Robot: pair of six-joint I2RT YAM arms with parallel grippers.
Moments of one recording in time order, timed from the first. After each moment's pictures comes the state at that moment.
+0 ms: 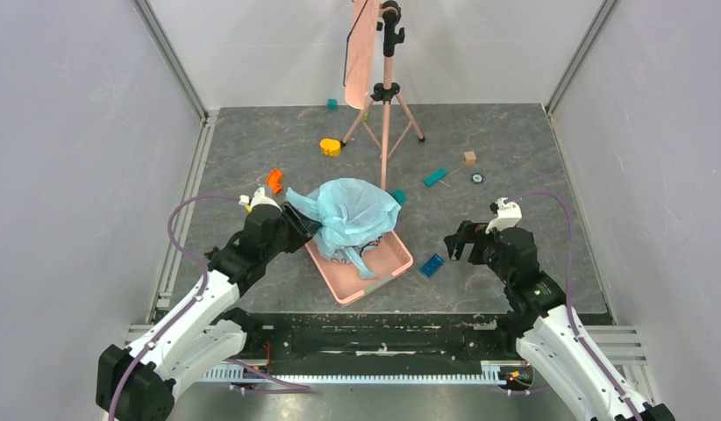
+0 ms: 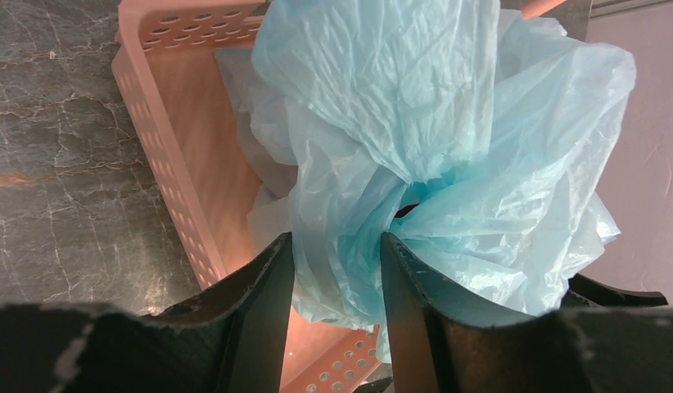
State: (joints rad) left arm -0.48 0.83 0.54 -0.29 -0.07 -0.97; right arm 0.36 0.52 0.34 -0.27 0.03 0.36
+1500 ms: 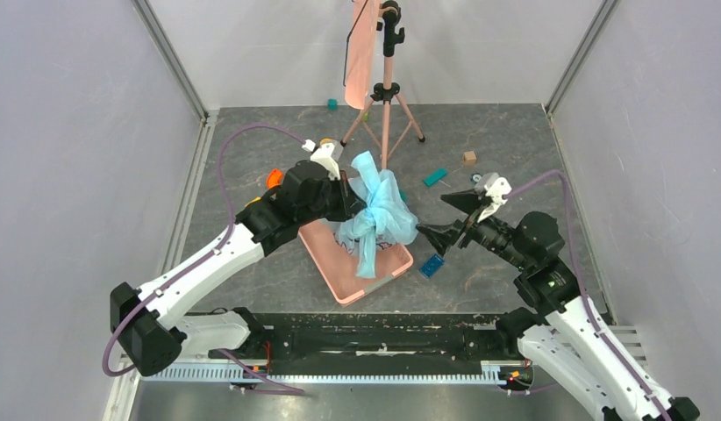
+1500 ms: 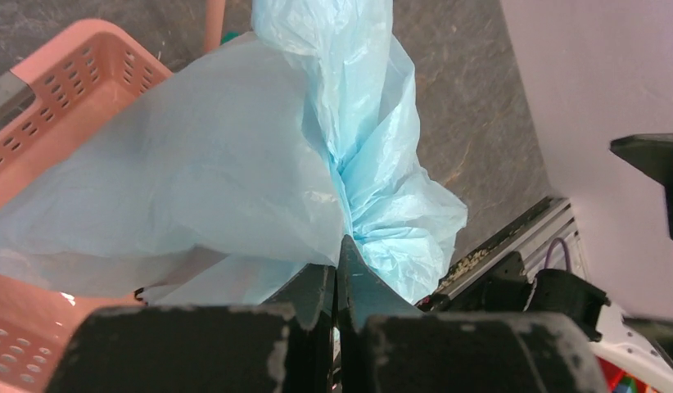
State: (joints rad) left arm -0.74 1.17 1.06 -0.37 0.01 -0.64; right arm 0.46 0.59 0.62 -0.03 -0.40 0.11
